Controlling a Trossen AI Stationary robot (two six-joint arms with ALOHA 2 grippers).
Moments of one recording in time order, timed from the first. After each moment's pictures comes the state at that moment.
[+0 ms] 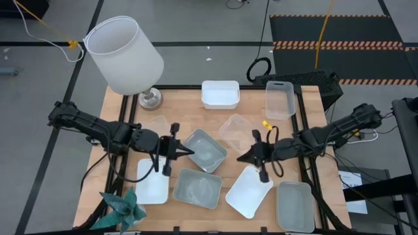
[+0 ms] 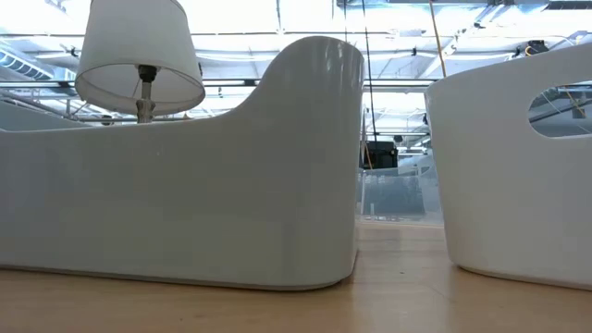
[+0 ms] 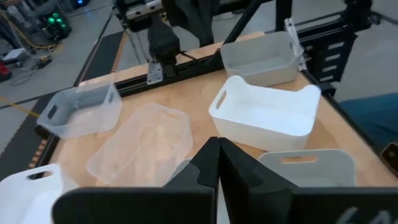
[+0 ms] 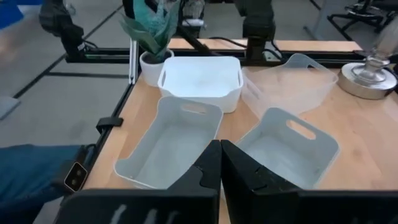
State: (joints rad) left arm -0.32 1.18 1.03 -0.23 -0.21 0.14; right arm 0.39 1.13 0.96 -0.25 0.24 0.20
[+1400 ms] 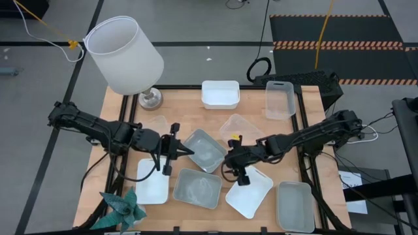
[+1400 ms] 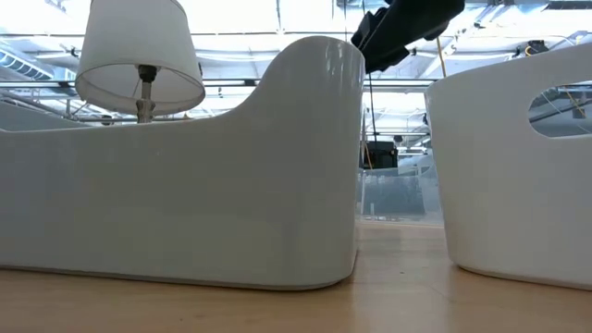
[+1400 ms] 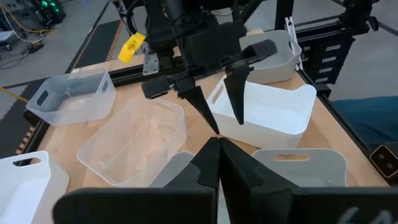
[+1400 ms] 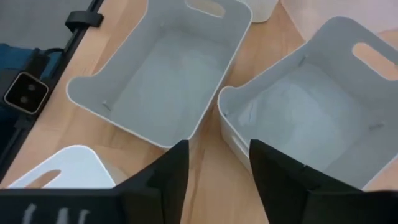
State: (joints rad) left arm -0.31 1.18 1.03 -0.26 -0.20 0.08; right arm 0.27 1.50 1.06 -0.35 0.00 0.07
